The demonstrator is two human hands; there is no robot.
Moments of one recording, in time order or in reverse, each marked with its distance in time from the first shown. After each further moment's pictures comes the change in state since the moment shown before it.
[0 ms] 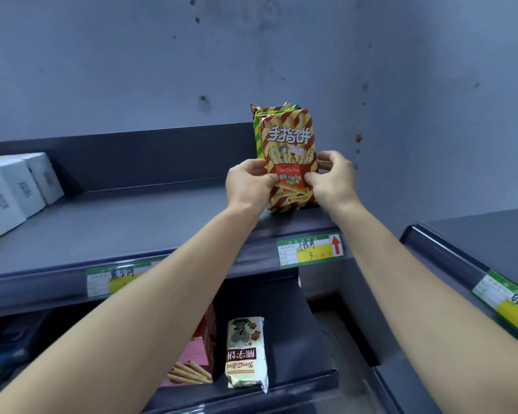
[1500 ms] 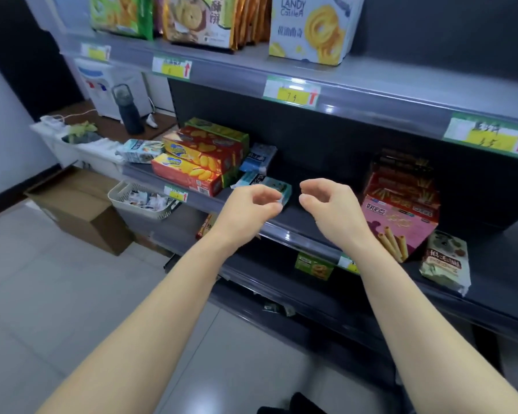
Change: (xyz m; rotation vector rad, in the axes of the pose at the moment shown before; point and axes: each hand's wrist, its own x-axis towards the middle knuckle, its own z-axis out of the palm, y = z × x) left_hand -0.268 -0.079 -0.433 0.447 0.216 -0.295; right_hand -0.385 -0.092 0.237 -0.051 -0.910 -0.108
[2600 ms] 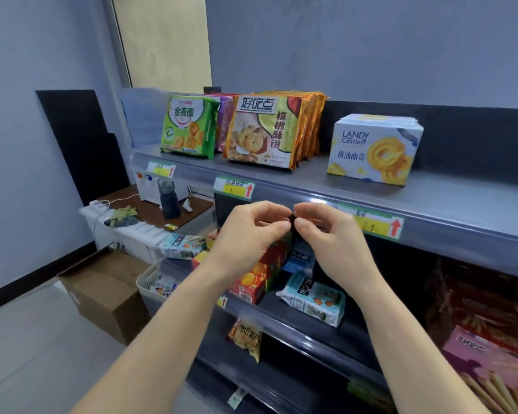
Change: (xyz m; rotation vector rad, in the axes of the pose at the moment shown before) left_hand 0.089 0.054 -0.147 -0.026 0.135 0.292; right_hand 0.120 -0.126 0.062 0.237 0.072 -0.291
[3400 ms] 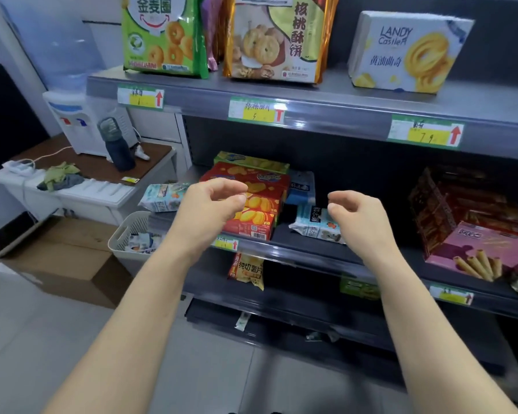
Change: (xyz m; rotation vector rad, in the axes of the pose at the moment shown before) left_hand -0.006 -0.128 -0.113 -0.121 -0.117 -0.194; right_hand -0.044 0.033 0.094 -0.285 0.241 0.457
